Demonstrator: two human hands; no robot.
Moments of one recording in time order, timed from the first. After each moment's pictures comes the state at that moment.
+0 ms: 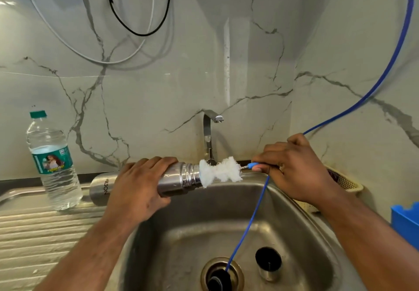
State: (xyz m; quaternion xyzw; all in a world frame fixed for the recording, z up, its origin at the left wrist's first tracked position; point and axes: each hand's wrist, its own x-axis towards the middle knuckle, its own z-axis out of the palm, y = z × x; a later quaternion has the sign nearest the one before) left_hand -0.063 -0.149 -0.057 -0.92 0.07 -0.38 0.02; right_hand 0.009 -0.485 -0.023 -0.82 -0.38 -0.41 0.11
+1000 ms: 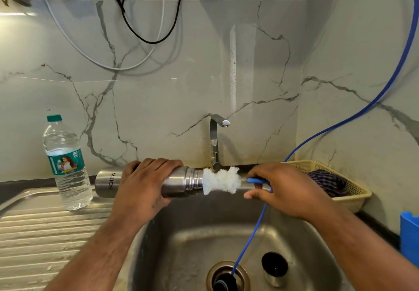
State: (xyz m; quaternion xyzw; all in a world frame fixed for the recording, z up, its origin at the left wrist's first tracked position) left_hand -0.062 -0.137 -0.060 -0.91 0.09 -0.40 0.04; right_hand -0.007 -0.462 -0.034 -0.90 -0.35 -0.22 0.14
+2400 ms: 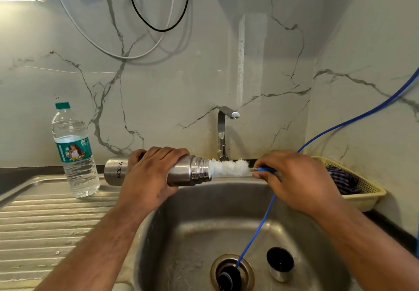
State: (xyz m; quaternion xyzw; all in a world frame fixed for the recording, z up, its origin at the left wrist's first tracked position) left_hand -0.060 -0.133 -0.062 -0.91 0.08 -0.42 0.02; right_hand -0.020 -0.453 -0.032 -0.88 -0.31 -0.34 0.10
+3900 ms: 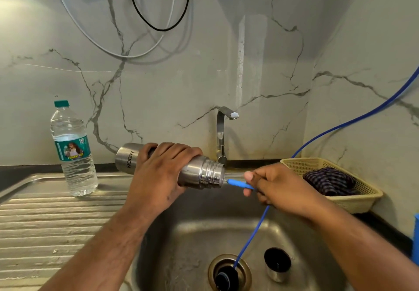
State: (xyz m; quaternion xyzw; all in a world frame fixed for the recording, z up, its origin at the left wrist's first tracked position) left_hand -0.066 -0.161 -0.054 -0.89 0.11 -0.44 0.05; right_hand -0.030 -0.431 -0.035 -0.85 -0.26 -0.02 0.45
